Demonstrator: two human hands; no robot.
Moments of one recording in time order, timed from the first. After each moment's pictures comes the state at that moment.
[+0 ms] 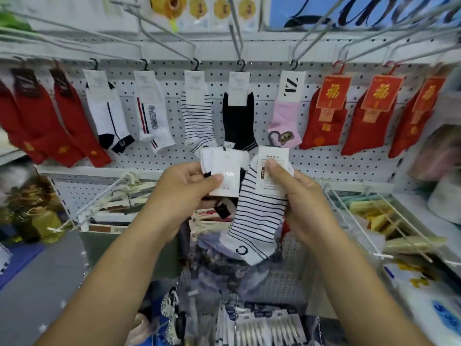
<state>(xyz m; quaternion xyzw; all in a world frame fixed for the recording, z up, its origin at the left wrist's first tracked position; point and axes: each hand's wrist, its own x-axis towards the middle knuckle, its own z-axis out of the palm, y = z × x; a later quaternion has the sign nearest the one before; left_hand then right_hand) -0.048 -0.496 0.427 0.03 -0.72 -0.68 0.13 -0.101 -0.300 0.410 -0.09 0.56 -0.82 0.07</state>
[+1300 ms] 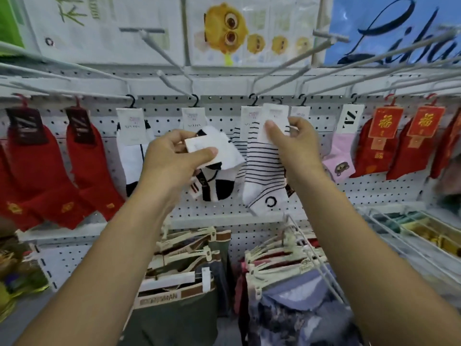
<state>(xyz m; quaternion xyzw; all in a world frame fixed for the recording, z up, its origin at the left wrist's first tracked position) -0.150 -0.709 0.493 -0.05 -0.70 -0.67 0.24 -0.211 -0.508 0.498 -0.09 0.64 -0.72 -0.26</state>
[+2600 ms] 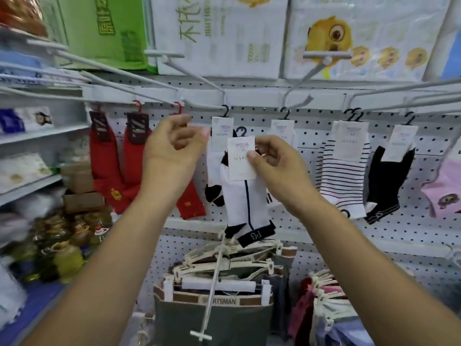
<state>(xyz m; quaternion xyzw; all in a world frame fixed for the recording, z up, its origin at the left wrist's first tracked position) -0.122 -0.844 0.506 -0.02 -0.69 -0.57 0.44 -0.197 -0.664 0.486 -0.32 0.70 -0.62 -0.14</state>
